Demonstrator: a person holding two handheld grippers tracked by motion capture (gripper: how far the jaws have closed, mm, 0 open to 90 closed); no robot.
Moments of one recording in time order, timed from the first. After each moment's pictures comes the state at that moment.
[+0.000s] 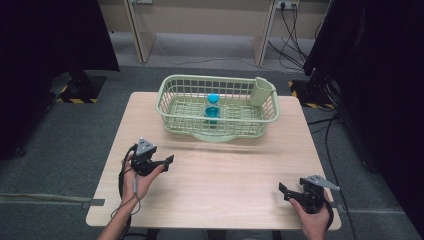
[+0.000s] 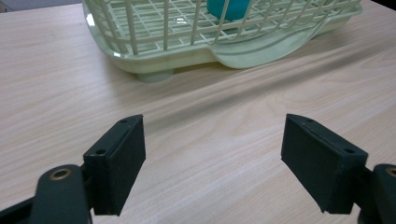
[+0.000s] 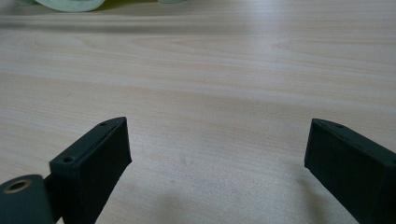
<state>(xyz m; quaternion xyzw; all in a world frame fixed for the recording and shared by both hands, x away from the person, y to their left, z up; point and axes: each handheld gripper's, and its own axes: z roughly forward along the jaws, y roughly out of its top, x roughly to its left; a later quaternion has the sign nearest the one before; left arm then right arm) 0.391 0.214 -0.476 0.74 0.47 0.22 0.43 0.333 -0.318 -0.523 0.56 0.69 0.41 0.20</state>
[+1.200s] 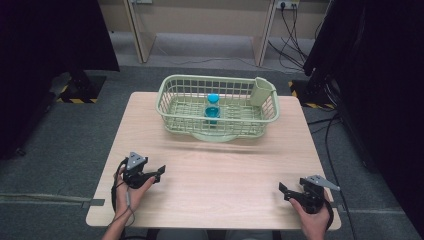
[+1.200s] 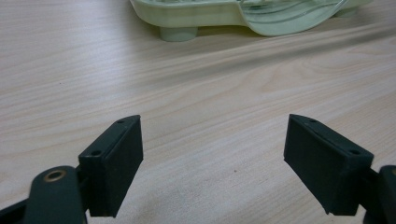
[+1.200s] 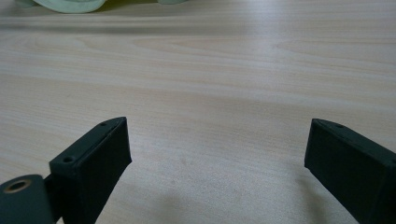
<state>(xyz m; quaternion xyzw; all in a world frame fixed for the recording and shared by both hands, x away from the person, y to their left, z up) 0.372 0.238 -0.515 0.73 0.48 0.22 0.43 0.333 -0.318 -0.523 0.56 0.69 0.41 0.20</state>
